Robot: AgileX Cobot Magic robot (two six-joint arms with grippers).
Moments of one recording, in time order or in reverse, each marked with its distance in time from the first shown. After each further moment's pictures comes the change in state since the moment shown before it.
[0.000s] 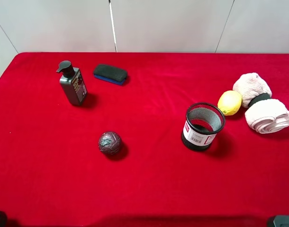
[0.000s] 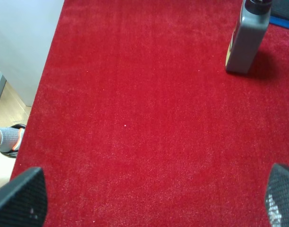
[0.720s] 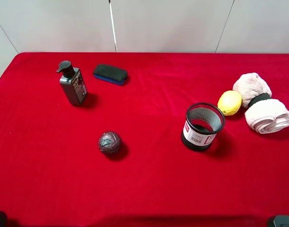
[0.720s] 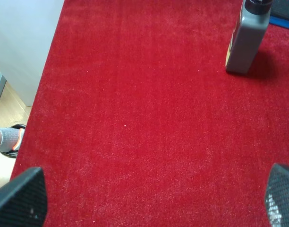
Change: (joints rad) left arm 0.000 0.000 0.000 0.000 0.000 0.000; right arm 0.000 -0.504 0.250 0.030 -0.006 0.000
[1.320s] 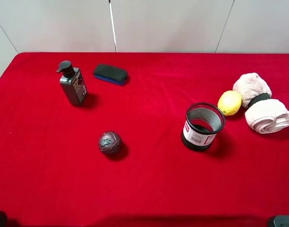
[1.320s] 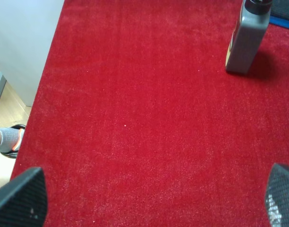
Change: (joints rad) left arm 0.000 0.000 0.000 0.000 0.000 0.000; right arm 0.000 -0.188 0.075 0.042 -0.023 0.000
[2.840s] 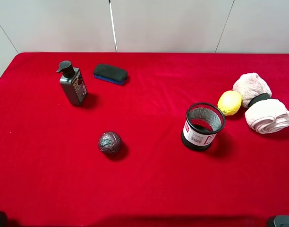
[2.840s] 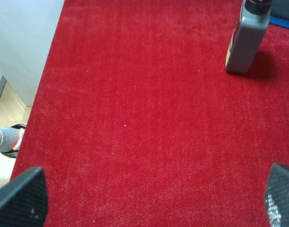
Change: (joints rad) left arm 0.000 0.000 0.000 0.000 0.000 0.000; right arm 0.000 -0.277 0.019 -0.024 0.085 0.000
